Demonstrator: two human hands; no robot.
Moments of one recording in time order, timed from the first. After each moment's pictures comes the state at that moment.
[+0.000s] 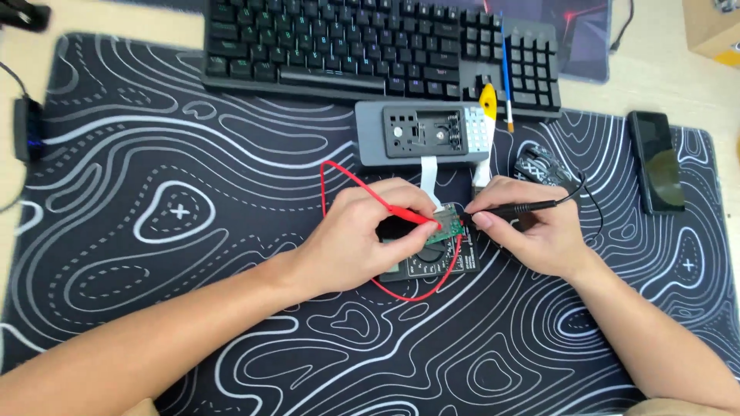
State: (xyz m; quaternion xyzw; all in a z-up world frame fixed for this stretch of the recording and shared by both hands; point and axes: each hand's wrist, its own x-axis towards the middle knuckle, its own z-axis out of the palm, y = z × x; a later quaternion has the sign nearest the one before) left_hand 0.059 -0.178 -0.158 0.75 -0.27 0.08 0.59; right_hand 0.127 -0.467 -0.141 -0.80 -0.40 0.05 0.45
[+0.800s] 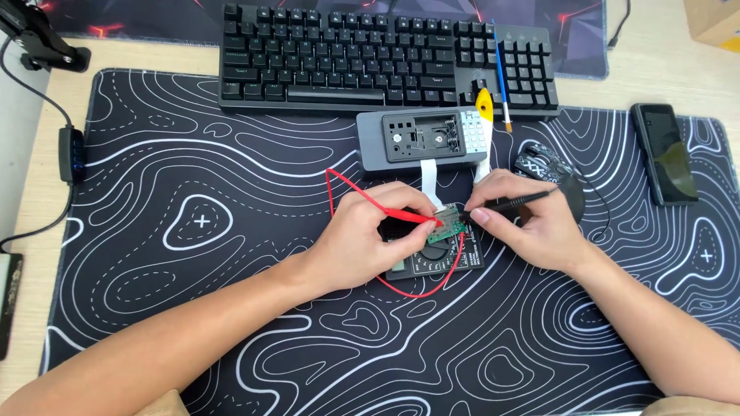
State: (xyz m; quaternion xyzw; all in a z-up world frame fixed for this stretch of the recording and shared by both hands) left_hand 0.060 -0.178 -0.168 0.73 -0.26 0.08 0.63; right_hand 0.130 -0.465 -0.154 -0.77 -0.41 0.02 0.49
